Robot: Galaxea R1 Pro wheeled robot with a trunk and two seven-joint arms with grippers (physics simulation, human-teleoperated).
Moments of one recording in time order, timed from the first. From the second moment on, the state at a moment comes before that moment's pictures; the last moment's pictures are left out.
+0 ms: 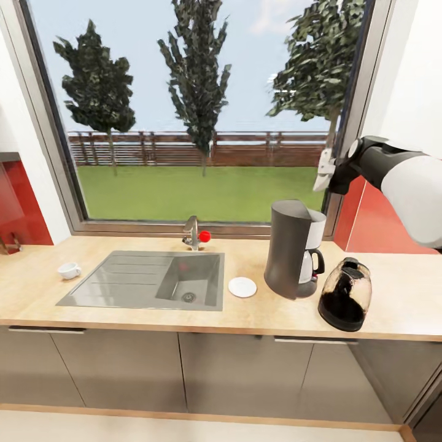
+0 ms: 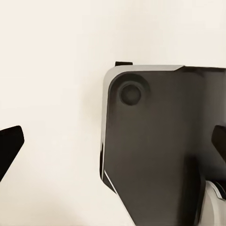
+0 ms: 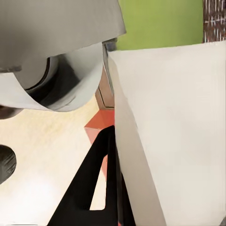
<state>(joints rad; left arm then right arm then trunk) 0.00 0.04 0.00 -0.08 0.05 -0.17 0.02 -1.87 -0.16 0.06 -0.03 1.43 0.14 0.79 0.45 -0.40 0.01</state>
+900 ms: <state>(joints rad) -0.01 0.04 0.00 -0.08 0.05 -0.17 0.02 -1.87 -0.11 0.20 -0.04 1.47 0.14 0.83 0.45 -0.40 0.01</state>
